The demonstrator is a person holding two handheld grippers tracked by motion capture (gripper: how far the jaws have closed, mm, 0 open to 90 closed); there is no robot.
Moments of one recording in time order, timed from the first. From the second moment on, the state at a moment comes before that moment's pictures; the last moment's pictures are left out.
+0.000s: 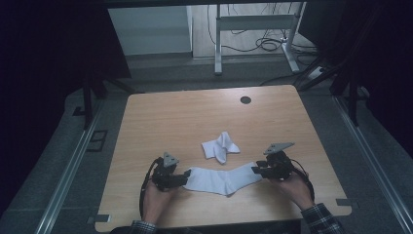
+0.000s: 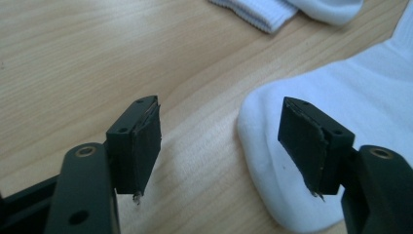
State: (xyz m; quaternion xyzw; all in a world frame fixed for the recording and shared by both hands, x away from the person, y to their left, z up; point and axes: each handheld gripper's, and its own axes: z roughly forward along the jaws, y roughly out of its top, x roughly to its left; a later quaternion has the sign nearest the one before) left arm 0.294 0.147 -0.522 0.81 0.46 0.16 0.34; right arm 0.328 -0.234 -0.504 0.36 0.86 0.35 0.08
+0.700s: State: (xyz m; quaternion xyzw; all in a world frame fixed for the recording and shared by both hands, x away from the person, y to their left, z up) left arm 0.315 0.179 -0.529 0.79 0.48 0.18 0.34; right arm 0.343 -0.210 -0.488 0.34 0.86 0.38 0.06
